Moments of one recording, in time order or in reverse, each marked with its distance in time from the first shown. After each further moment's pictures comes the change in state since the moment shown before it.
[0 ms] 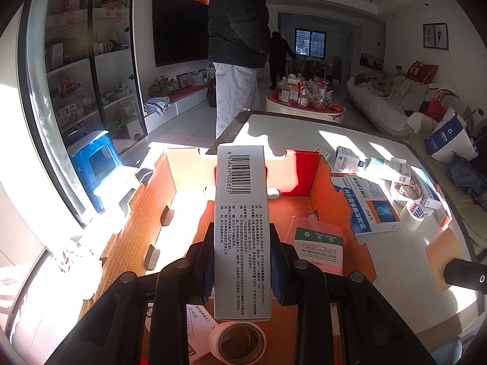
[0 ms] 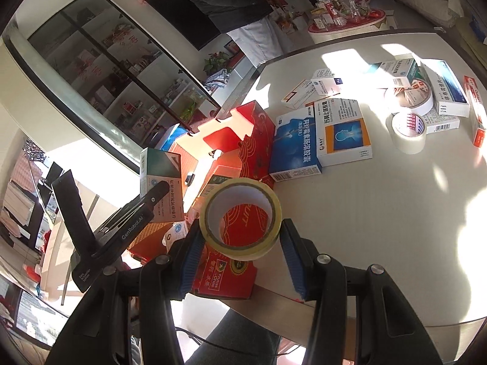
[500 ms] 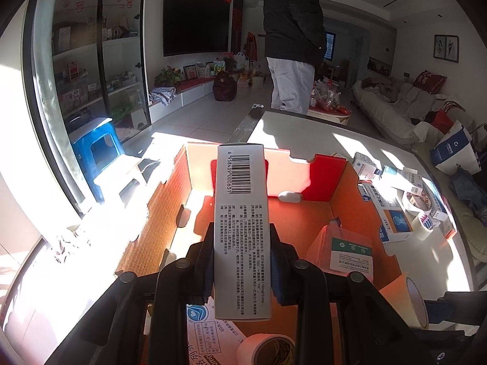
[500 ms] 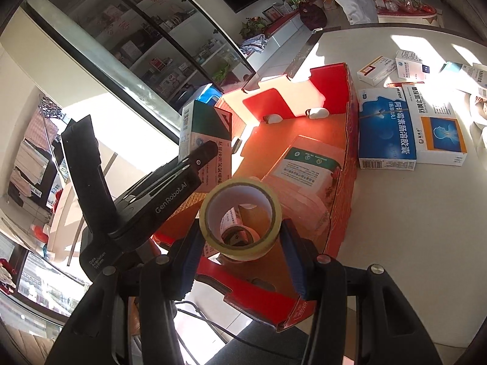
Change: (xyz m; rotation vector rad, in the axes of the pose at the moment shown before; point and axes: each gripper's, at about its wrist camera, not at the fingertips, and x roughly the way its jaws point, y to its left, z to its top) left arm 0.019 0.035 0.006 -0.056 0.037 -0.004; right arm 0.074 0.066 -0.005 -0.111 0.175 0.070
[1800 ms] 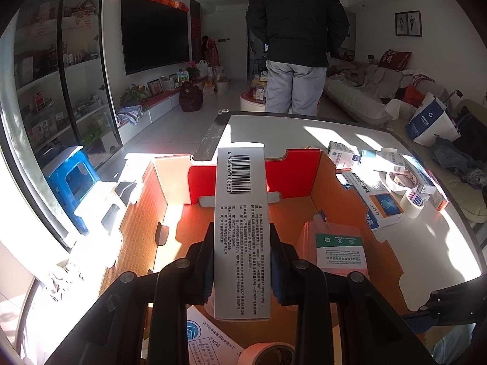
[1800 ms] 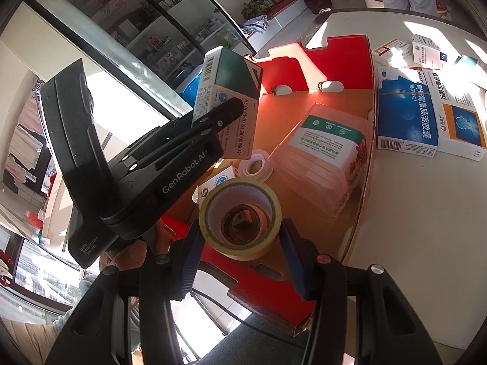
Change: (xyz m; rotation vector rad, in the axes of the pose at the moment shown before) left arm 0.012 -0.011 0.006 0.165 -0.028 -0.109; right arm 0.027 0.014 -0.008 -0.033 0.100 -0.033
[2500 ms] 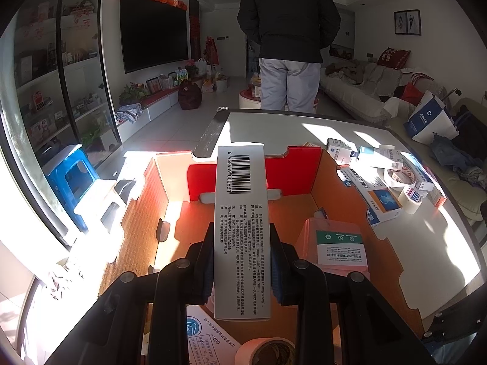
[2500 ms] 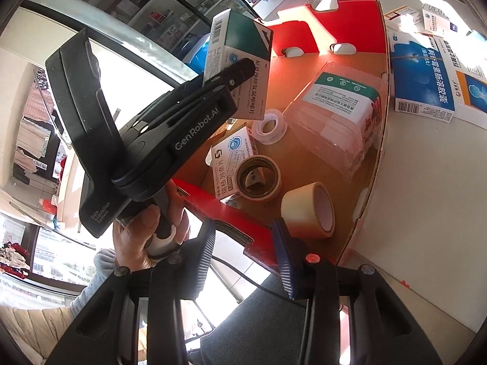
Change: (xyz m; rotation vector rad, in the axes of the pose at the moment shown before) left arm -0.003 -0.001 -0.005 -0.005 0.013 -0.003; right arm -0.001 -0.013 -0.007 0.092 0.126 0.125
